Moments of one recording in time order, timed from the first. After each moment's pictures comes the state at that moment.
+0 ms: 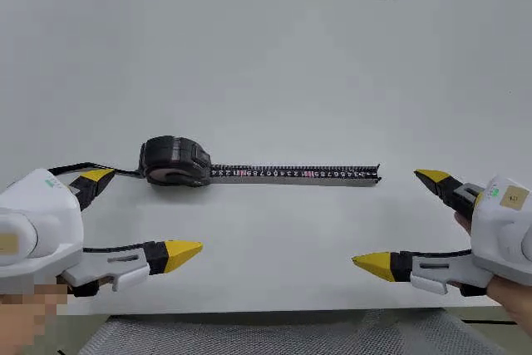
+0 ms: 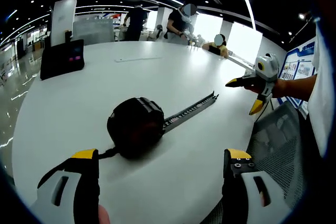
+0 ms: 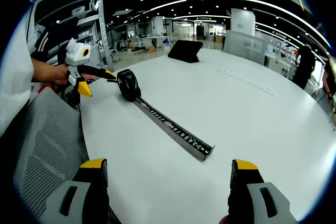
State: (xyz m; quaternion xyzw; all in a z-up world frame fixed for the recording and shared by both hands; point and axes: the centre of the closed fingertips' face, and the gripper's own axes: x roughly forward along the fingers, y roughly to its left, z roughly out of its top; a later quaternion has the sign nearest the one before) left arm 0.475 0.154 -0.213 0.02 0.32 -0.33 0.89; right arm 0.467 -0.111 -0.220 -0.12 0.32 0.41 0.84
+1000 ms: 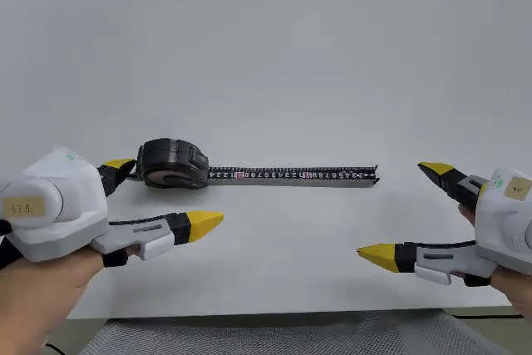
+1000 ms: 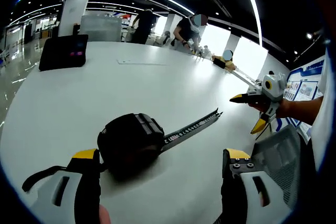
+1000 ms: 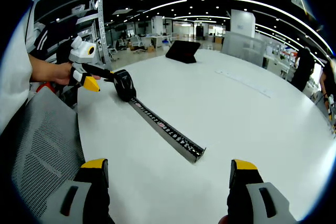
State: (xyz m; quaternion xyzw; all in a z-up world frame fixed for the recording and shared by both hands) left arm 0.502 0.133 -0.213 -0.05 0.32 -0.32 0.89; right arm 0.477 -0.119 -0.218 -0.13 0.32 0.41 0.84
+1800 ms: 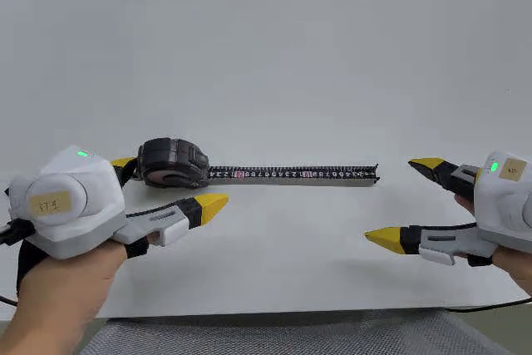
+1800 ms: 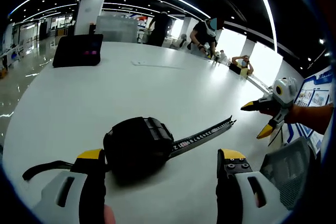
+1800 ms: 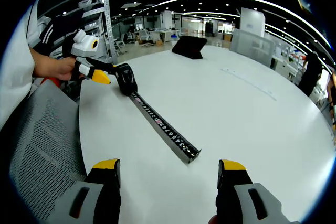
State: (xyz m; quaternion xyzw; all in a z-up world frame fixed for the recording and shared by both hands) left arm 0.514 0.136 -0.216 -0.06 0.32 -0.25 0.91; right arm 0.488 -0.122 -0.221 -0.15 0.33 0.44 0.82
